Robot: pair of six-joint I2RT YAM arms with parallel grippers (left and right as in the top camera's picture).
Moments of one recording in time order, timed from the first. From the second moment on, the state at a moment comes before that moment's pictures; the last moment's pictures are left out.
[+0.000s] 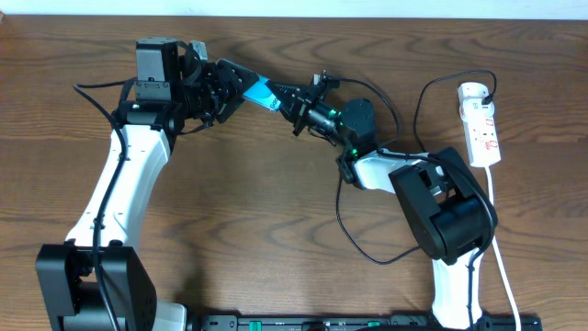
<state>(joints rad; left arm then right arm) -0.05 1.62 1.27 -0.38 0.72 -0.91 0.50 2.14 1.07 1.23 -0.53 2.04</state>
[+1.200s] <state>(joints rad) -0.07 1.62 1.27 -0.26 0.55 -0.96 0.59 2.14 1.08 1.26 -0.25 2.05</state>
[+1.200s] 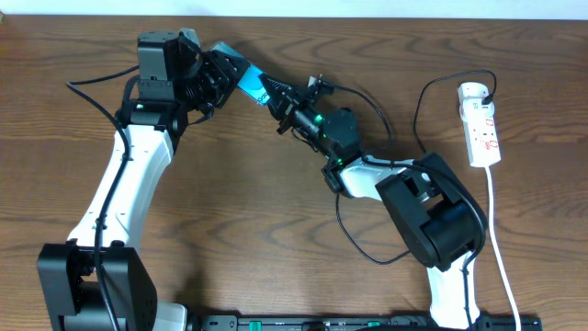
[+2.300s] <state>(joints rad) -0.07 1.62 1.27 -0.25 0.54 -0.98 0.64 2.14 1.08 1.31 -0.16 2.06</state>
